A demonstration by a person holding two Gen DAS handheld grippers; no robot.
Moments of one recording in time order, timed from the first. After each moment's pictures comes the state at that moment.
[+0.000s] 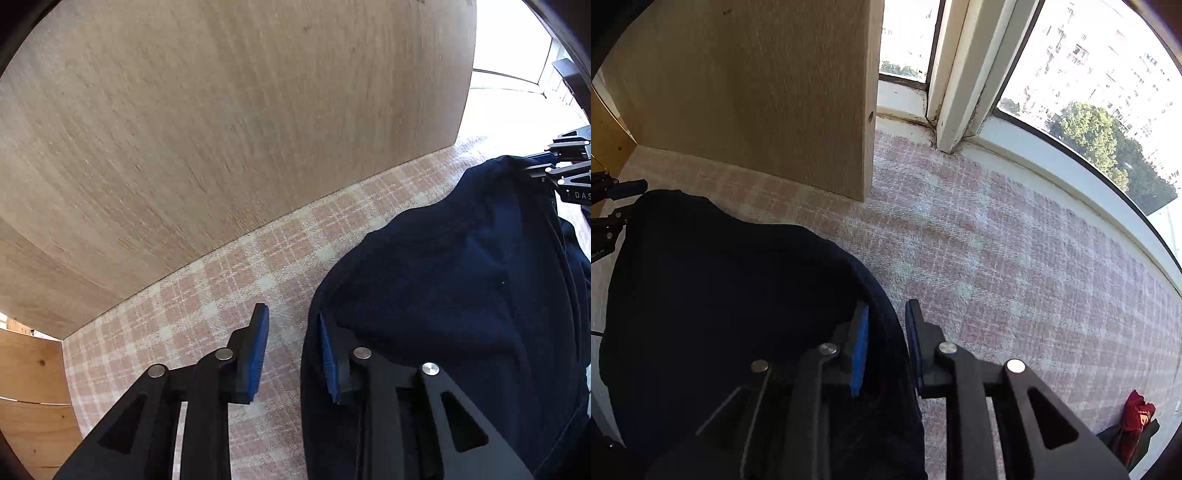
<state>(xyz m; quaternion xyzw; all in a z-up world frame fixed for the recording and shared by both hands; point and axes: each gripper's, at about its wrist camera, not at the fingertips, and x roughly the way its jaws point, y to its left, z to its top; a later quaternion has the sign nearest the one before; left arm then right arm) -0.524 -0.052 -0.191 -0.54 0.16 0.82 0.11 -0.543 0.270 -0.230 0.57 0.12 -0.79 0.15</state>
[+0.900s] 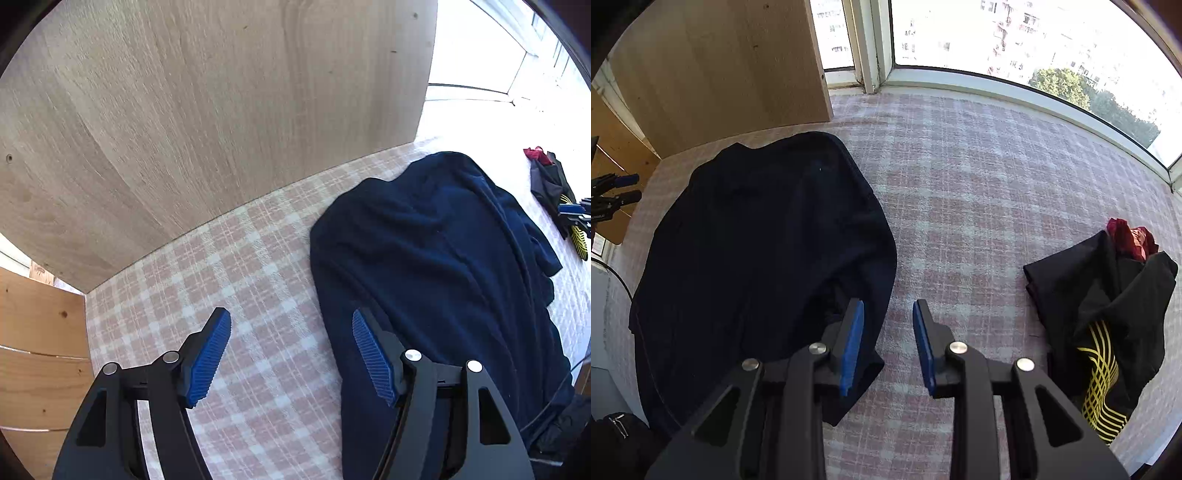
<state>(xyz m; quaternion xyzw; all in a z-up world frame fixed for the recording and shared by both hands) -0.412 -0.118 -0.122 -0.52 0.15 0.82 0.17 -0.374 0.377 -0.196 0.57 0.03 -0.81 0.10</state>
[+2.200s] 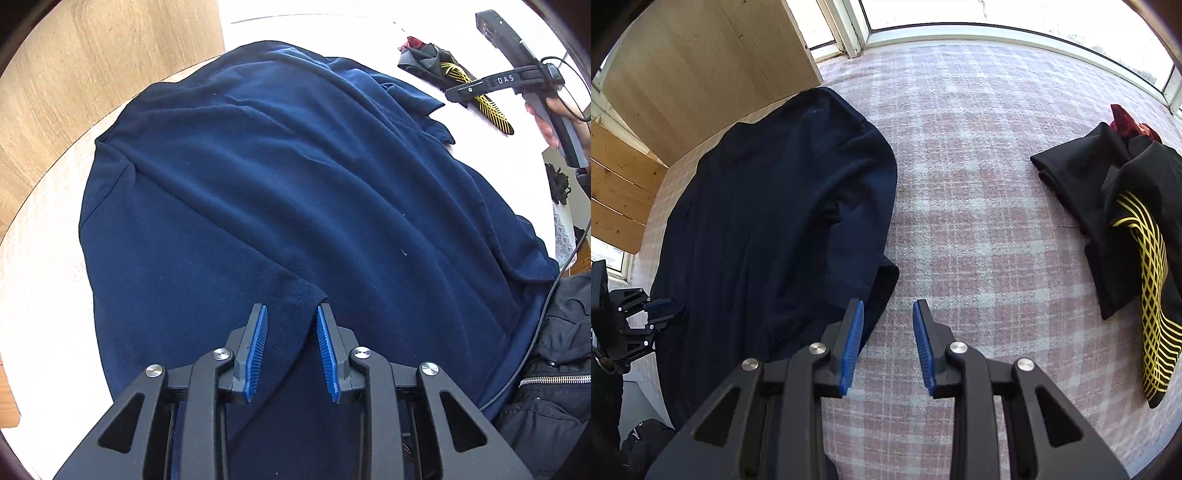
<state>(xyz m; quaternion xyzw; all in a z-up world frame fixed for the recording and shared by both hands) -0.273 -0.020 -0.227 -0.56 0.14 0.76 0.30 -0.312 0.398 -0.232 0.60 -0.07 -0.79 0.10</state>
